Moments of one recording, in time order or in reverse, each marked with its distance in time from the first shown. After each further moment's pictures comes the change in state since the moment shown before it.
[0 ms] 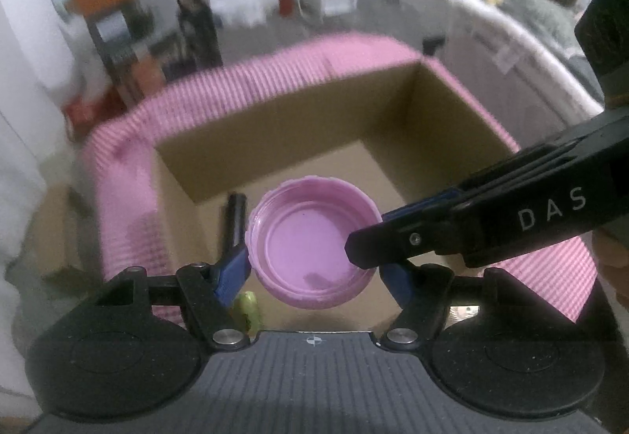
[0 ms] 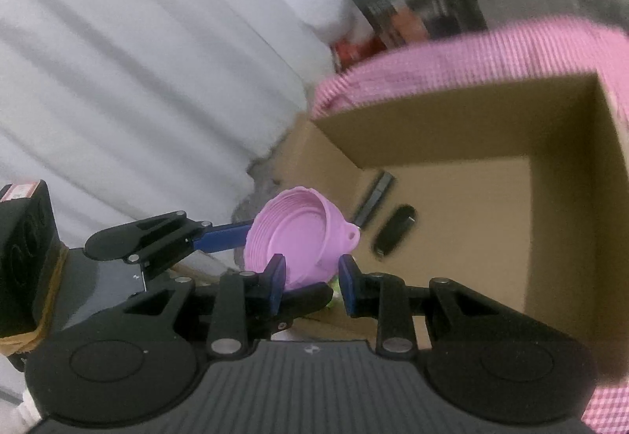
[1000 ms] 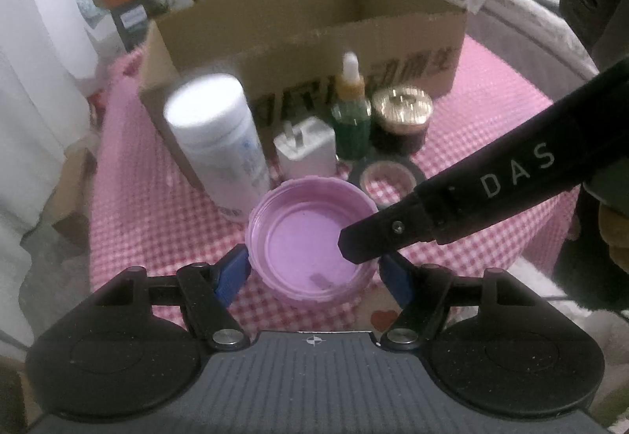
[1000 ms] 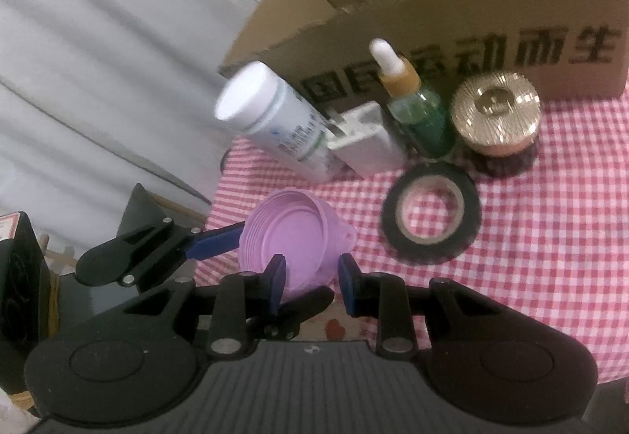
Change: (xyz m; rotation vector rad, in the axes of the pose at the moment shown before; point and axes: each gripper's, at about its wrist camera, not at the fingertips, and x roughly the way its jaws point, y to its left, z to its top) left arm -0.032 -0.079 -0.192 0.029 -0.118 0.116; right arm 0.007 0.007 -0.207 0.014 0.029 -0.017
